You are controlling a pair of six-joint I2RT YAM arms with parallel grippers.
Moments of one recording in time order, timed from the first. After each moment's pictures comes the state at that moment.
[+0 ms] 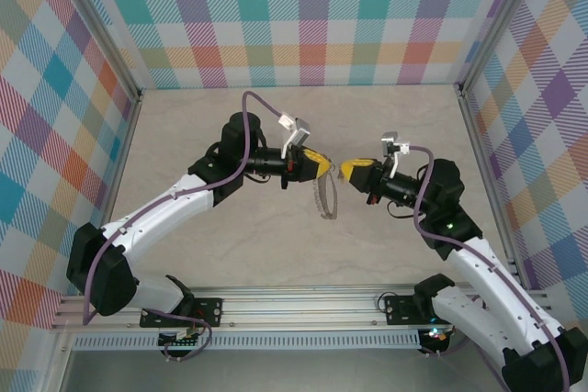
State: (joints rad) left arm -0.67 1.38 1.13 0.00 0.85 -0.21; right arm 0.43 0.78 0.66 0.12 -0.66 0.55
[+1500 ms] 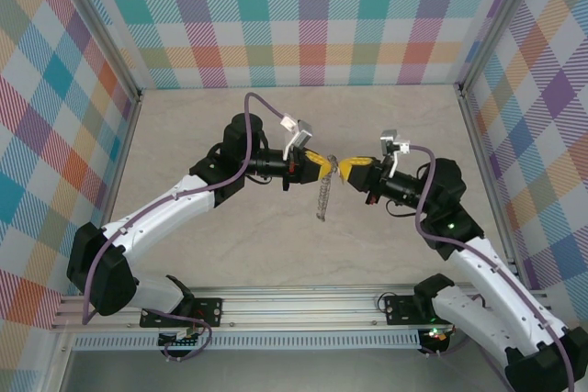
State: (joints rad) left arm -0.69 1.38 1.13 0.00 0.84 -0.20; right arm 0.47 0.76 0.69 0.11 -0.64 0.53
